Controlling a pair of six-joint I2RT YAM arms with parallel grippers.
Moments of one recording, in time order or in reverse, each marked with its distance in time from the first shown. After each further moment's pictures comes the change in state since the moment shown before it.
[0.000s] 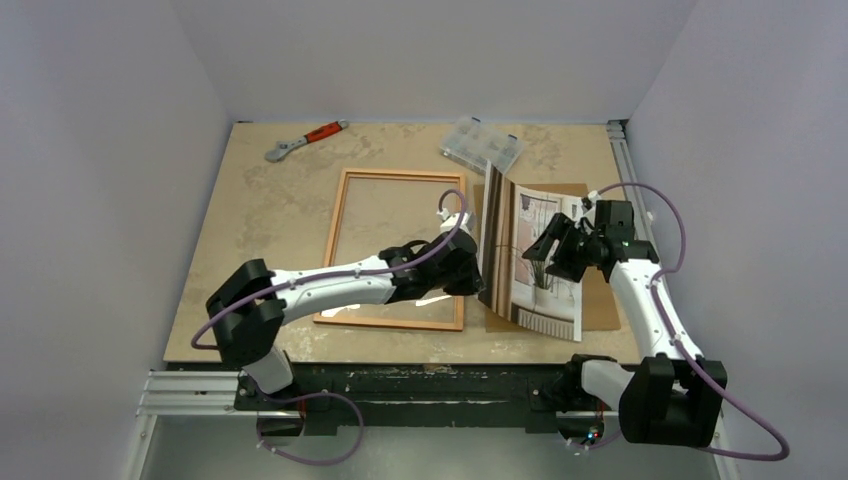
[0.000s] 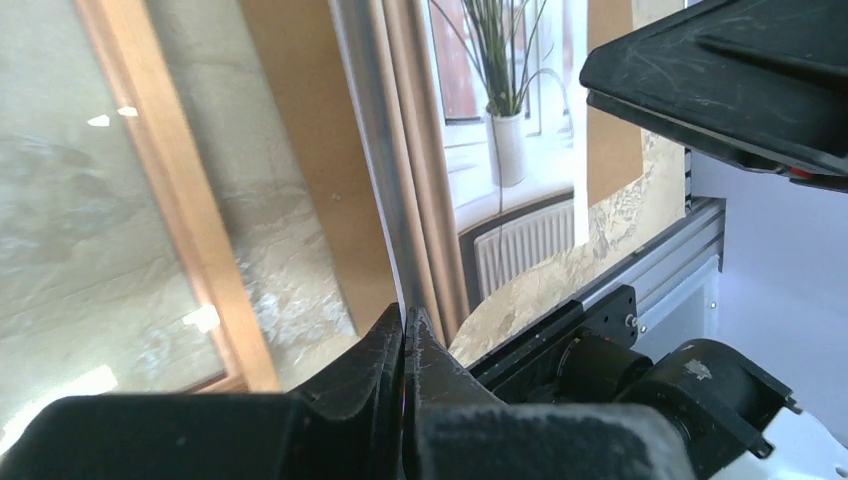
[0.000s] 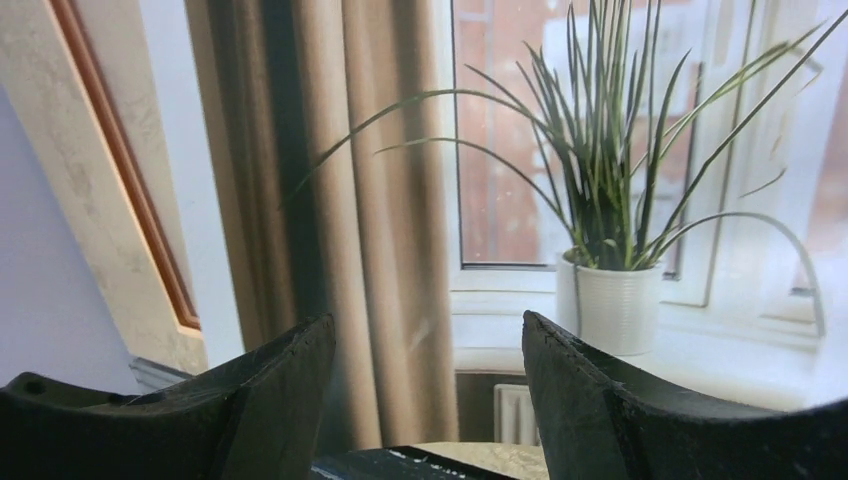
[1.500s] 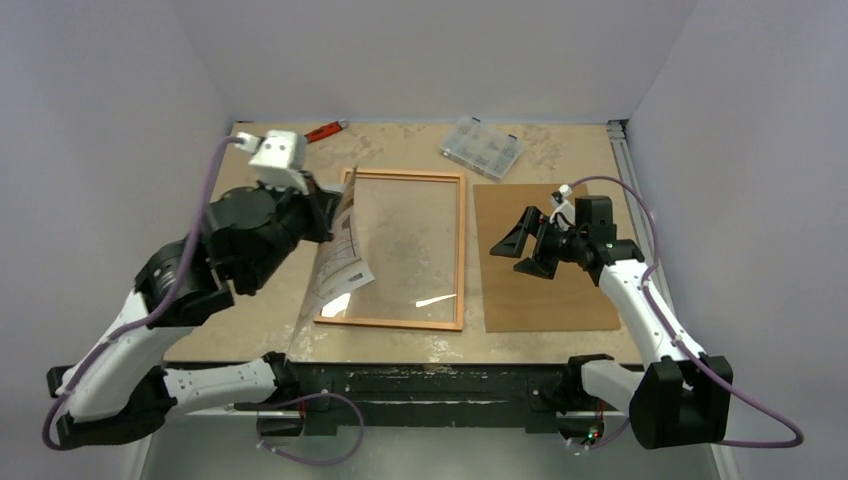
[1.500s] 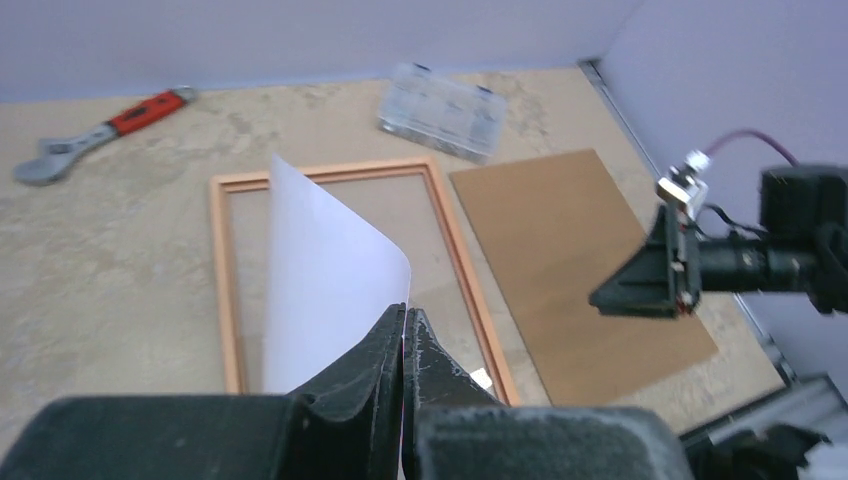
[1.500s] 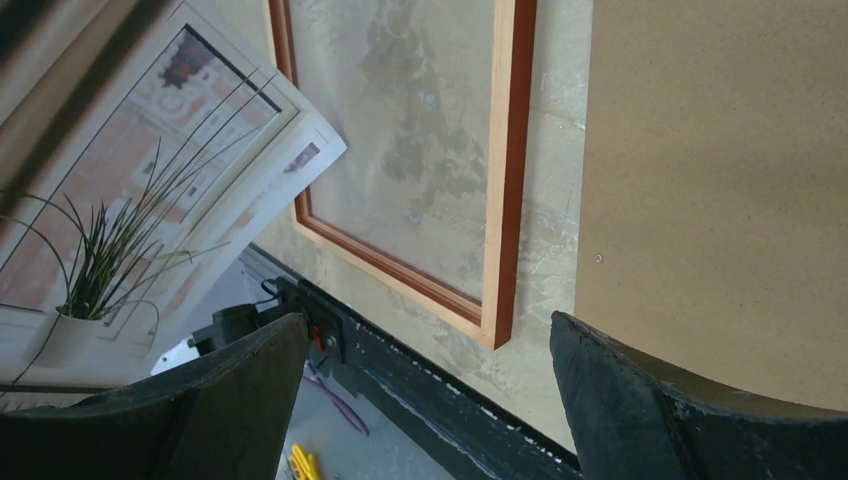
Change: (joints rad) left arm 0.128 -0.748 0.403 -0.676 -0.525 0.586; right arm 0.157 -0.011 -0.001 0.123 -0.240 0.120
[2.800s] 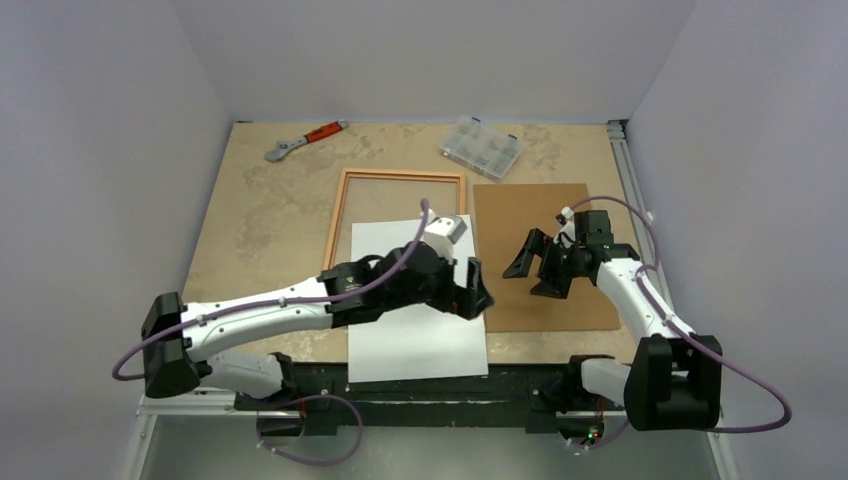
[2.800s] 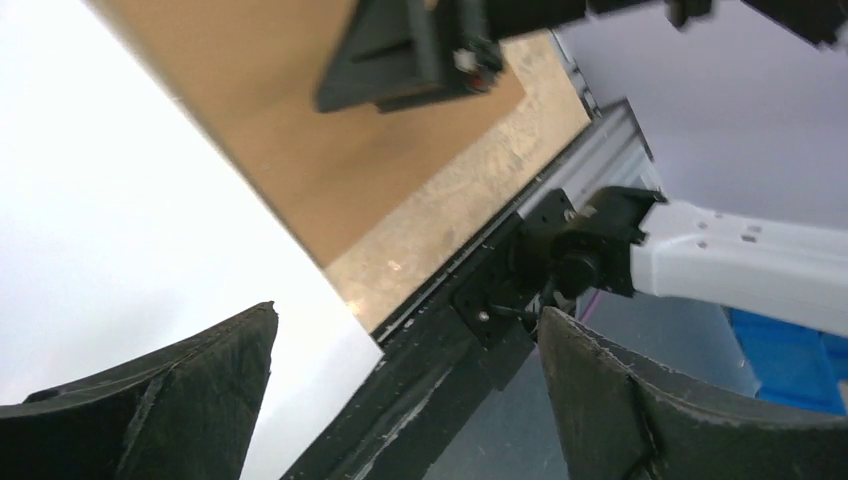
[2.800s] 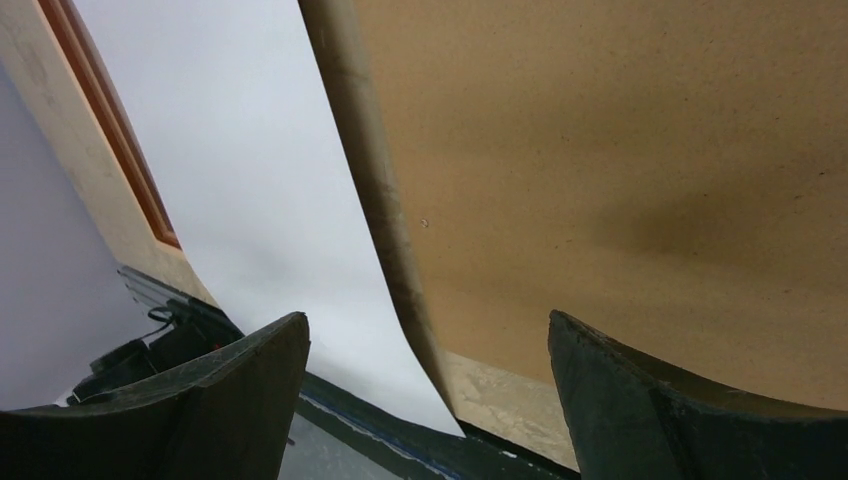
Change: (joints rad) left arm -0.295 0.410 -0.421 0.571 0.473 -0.326; right arm -0.070 0.071 -0.069 -0.115 0.149 -0.150
